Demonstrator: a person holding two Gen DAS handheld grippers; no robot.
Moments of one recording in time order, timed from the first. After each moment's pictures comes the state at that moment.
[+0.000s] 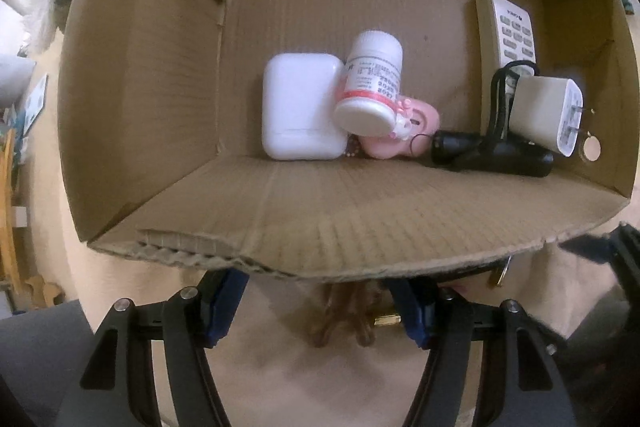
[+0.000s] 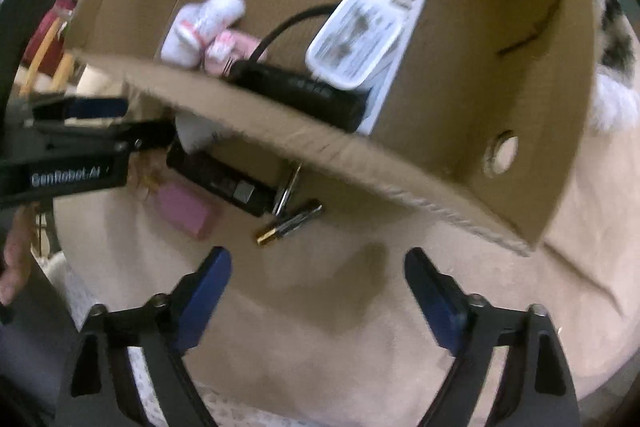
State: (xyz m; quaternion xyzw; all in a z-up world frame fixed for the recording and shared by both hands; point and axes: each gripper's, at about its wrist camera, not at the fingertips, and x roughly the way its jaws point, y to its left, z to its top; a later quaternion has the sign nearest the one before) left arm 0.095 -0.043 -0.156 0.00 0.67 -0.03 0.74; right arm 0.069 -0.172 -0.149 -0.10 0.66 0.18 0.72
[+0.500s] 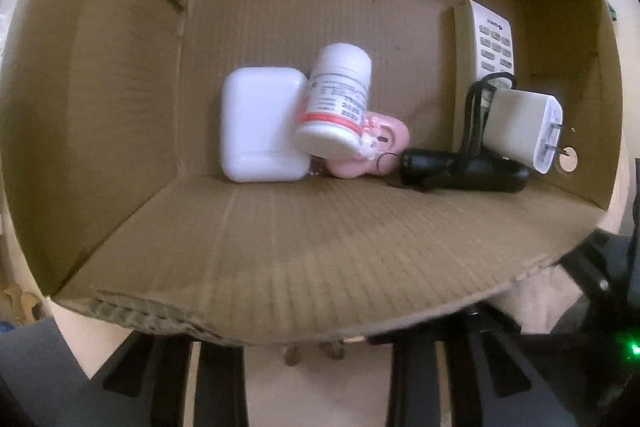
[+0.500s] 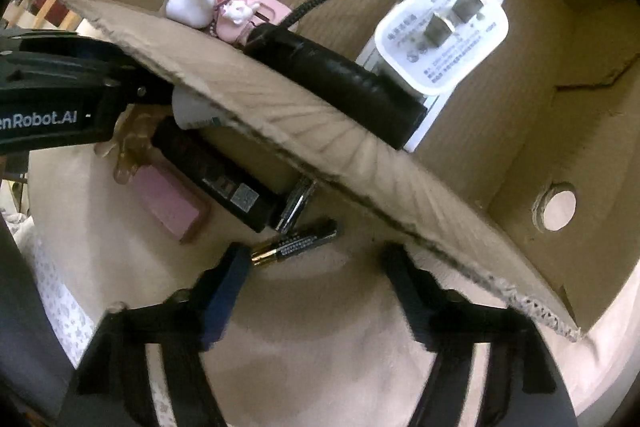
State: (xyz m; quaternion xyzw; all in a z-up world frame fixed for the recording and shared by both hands) left arm 0.120 -0.054 -0.160 -0.03 0.67 -0.07 0.73; right arm 0.067 -0.149 -0.168 -0.17 0.65 0.21 0.71
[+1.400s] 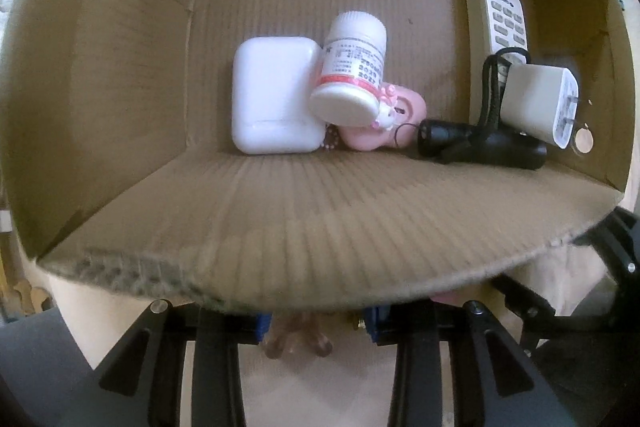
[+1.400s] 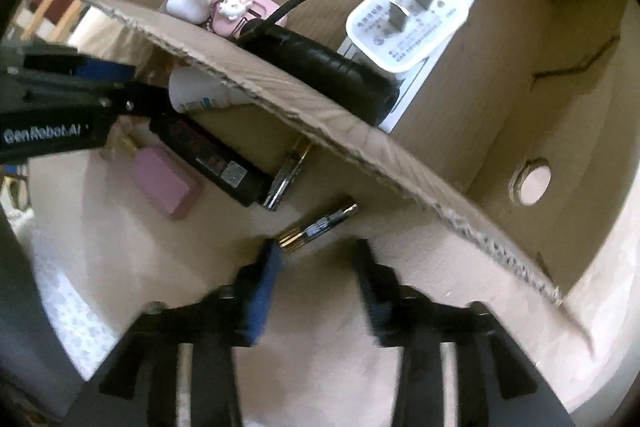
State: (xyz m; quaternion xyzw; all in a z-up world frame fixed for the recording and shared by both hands) left arm 0.089 -0.067 -0.174 -0.02 0.68 -0.06 0.73; right arm 0.073 -0.172 -0.164 -0.19 0.65 0.20 0.71
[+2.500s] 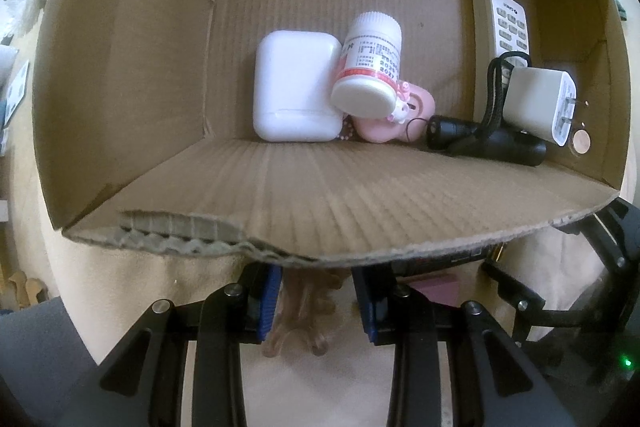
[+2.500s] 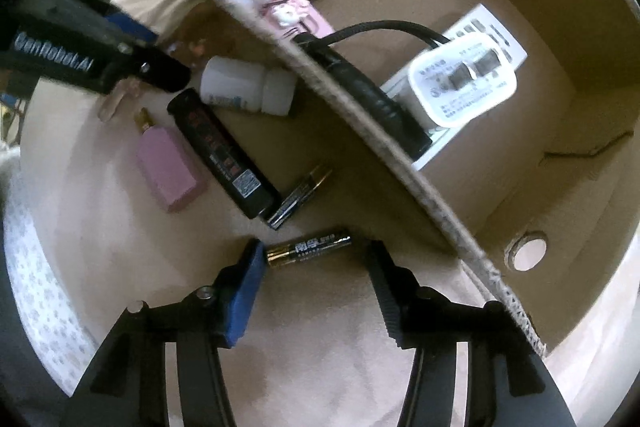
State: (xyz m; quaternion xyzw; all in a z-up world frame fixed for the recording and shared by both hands) left arm 0.088 -0.031 -0.157 -0.03 0.69 -0.06 0.72; right arm 0.052 -0.154 -0.160 -0.29 0.57 0.27 0.71
